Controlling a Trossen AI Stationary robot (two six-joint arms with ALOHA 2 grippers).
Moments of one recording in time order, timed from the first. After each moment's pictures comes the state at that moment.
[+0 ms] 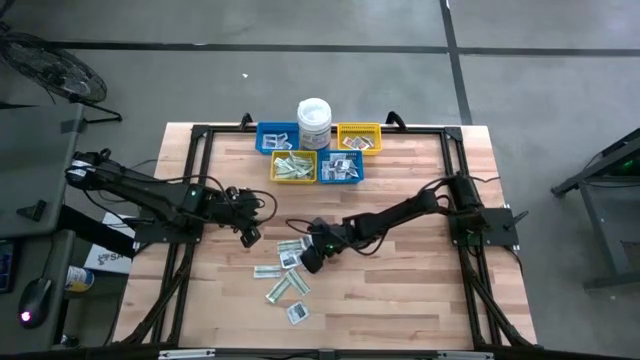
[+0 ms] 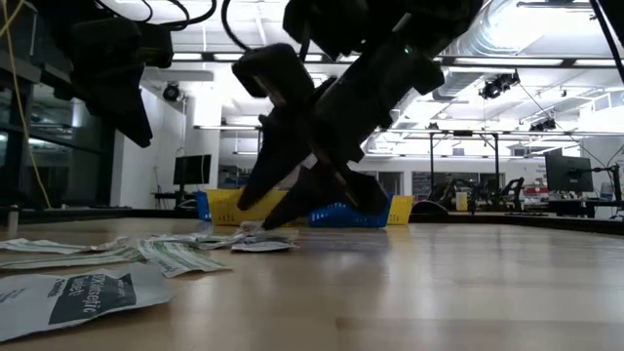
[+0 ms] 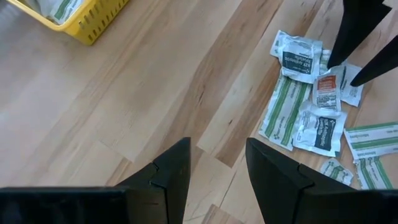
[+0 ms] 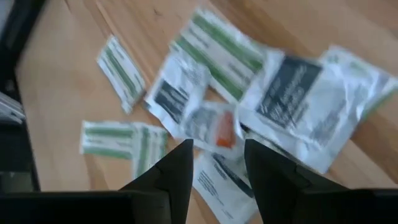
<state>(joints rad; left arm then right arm) -0.24 1.03 0.70 -0.71 -0.32 -0.73 0.18 2.07 1.26 0.01 -0.02 0.99</state>
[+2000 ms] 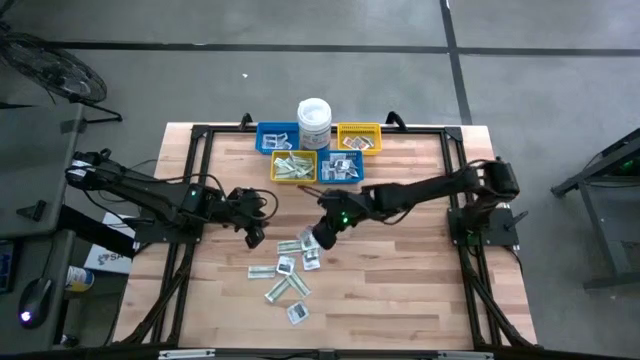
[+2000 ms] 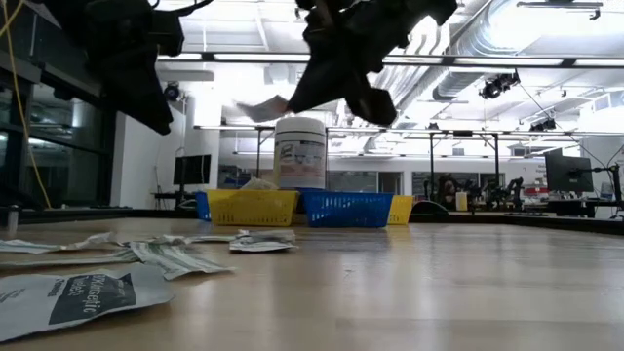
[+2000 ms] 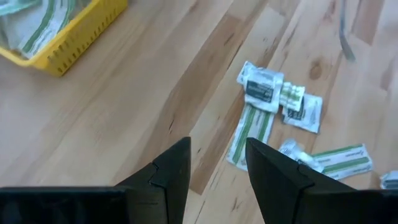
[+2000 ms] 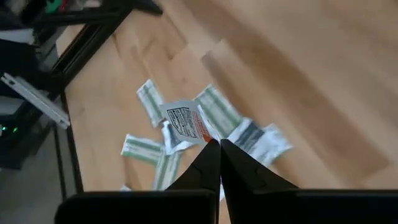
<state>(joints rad) -0.24 1.03 0.70 -0.57 -0.31 -0.71 0.08 1.76 1.26 -0.24 -0.04 0.80</state>
